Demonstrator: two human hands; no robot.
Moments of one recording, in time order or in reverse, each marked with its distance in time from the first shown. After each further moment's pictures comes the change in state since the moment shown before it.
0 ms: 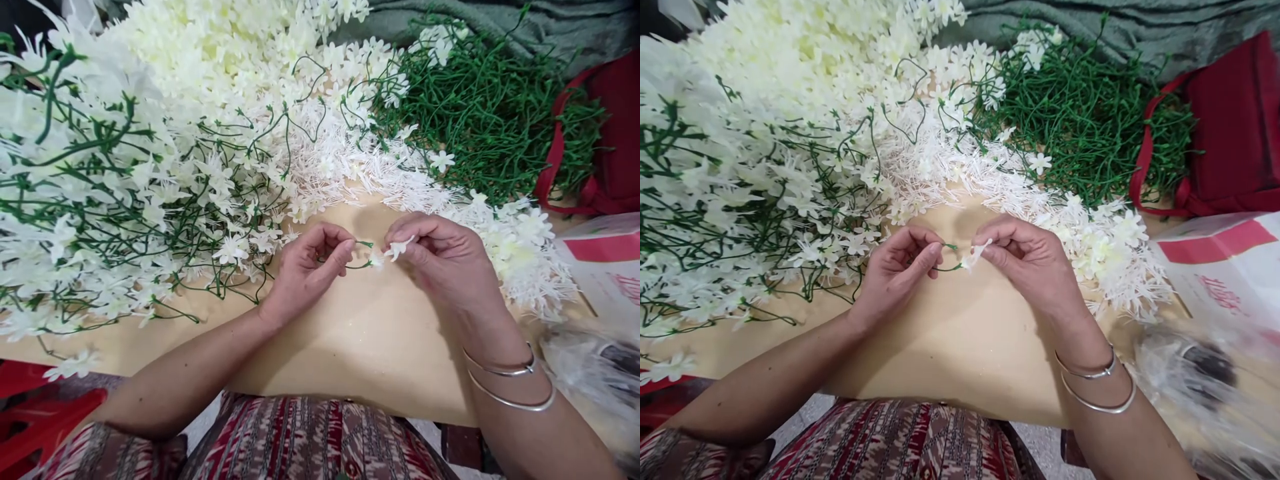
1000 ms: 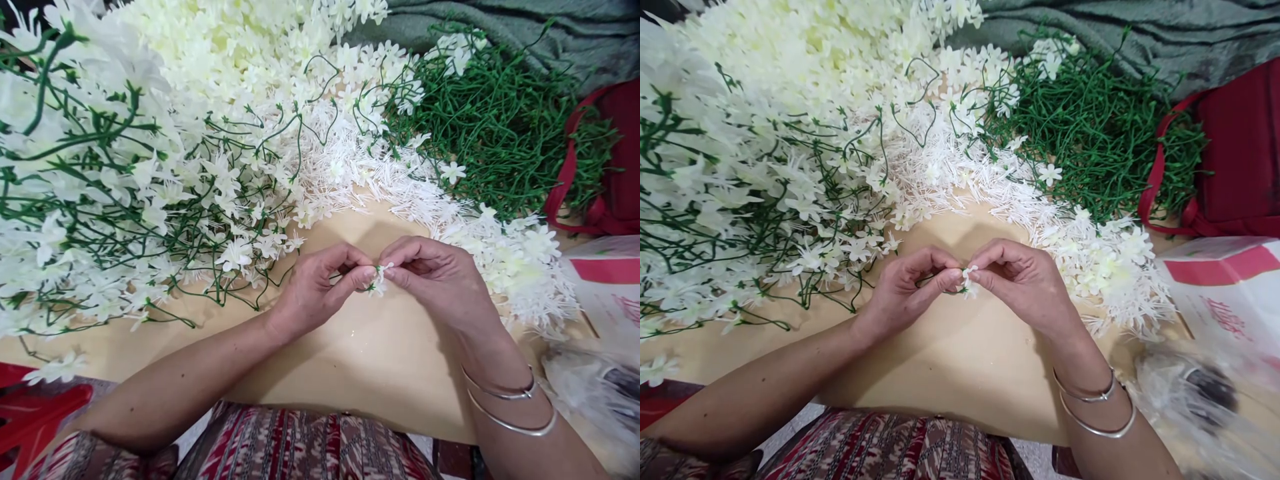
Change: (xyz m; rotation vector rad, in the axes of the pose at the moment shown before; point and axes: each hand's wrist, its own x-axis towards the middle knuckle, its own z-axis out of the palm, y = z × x) left_hand -0.006 -0.011 0.000 0.163 -0.121 0.072; right_hand -0.001 -0.004 0.009 0.016 -0.104 0.116
